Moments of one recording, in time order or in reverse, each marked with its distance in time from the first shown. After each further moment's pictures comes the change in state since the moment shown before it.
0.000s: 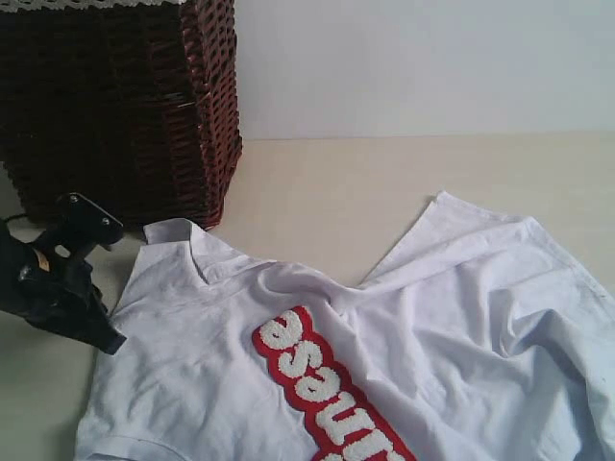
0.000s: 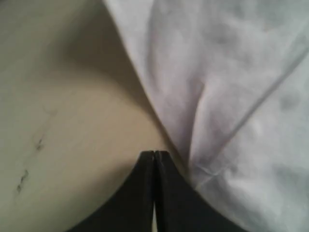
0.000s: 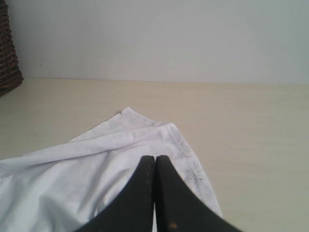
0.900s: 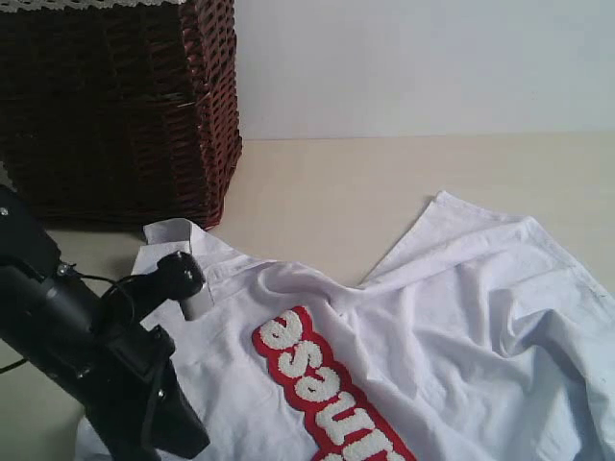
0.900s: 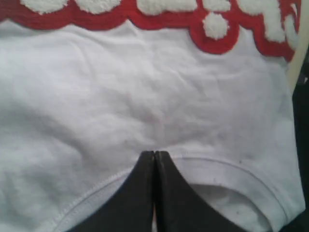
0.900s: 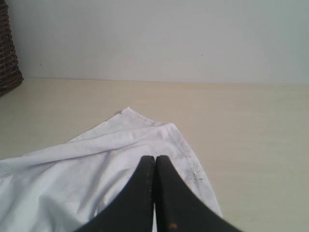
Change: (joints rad) left arm -0.229 -0.148 0.016 -0.873 0.699 0.871; right arm 0.000 0.000 0.000 0.000 0.000 0.000
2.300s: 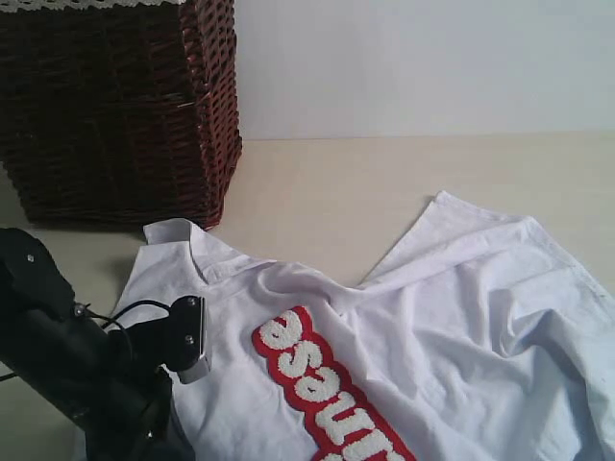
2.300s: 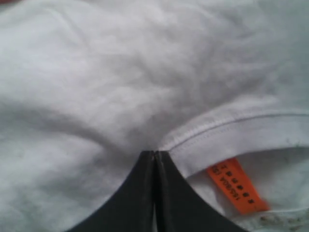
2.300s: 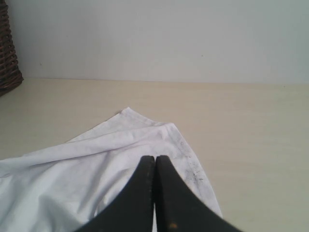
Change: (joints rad) left arm -0.007 0.100 0.055 -0.007 -0.159 0.364; right arm 0.000 0.000 0.000 0.000 0.000 0.000
